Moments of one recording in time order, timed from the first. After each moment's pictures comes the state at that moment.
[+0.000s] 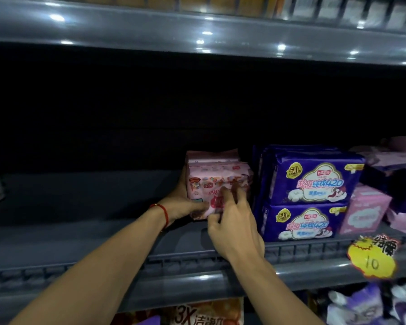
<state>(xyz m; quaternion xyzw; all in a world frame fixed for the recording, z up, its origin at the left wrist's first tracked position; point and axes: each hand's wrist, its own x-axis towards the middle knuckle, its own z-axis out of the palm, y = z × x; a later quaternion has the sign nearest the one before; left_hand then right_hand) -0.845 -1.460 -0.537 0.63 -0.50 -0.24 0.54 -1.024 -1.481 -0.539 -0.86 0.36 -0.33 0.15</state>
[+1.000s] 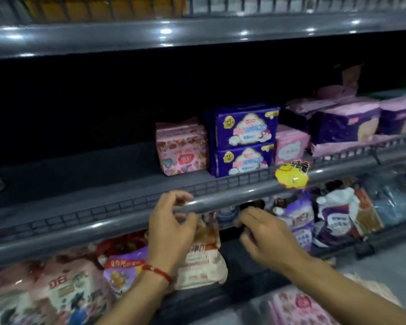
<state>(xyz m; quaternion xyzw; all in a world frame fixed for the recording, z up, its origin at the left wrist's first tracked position) -1.063 -1.299 -0.557 0.69 -0.44 -0.02 0.57 -1.242 -1.435 -0.604 -0.93 0.21 -0.31 0.04</state>
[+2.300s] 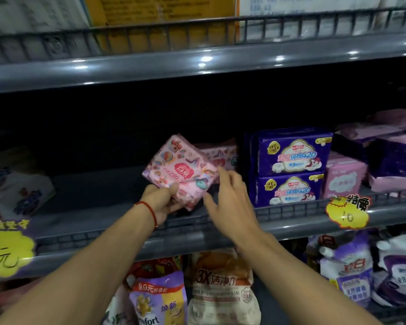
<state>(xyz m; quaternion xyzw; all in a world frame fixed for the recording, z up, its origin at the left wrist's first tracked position) -0.902 -1.348 -0.509 0.62 -0.16 -0.29 0.72 -1.077 -1.415 -0.510 -0.87 0.27 -0.35 0.22</state>
